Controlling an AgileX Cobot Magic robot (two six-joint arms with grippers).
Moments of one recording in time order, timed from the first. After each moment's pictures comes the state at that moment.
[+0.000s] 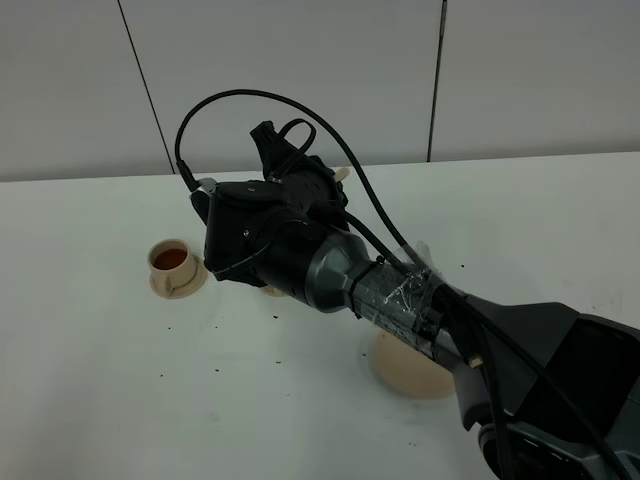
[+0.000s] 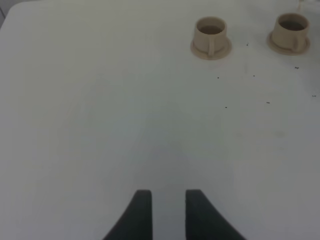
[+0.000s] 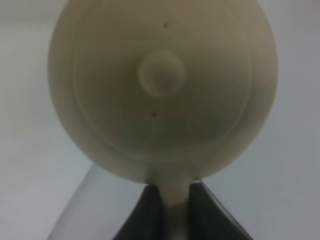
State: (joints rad) left arm -0.07 -0.01 -0.50 0.15 1.04 -0.01; right arm 0.90 2.48 -2.28 -0.99 1.14 -0.90
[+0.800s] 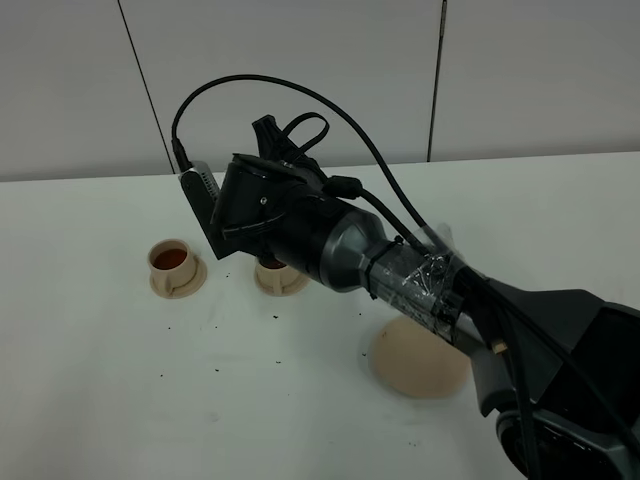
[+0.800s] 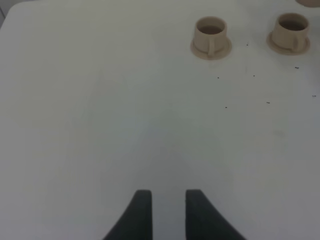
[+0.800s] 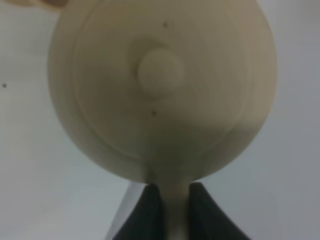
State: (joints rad) left arm -0.07 -0.01 -0.50 0.15 1.04 -0.01; right arm 0.88 2.43 -2.28 -0.80 1.06 -0.88
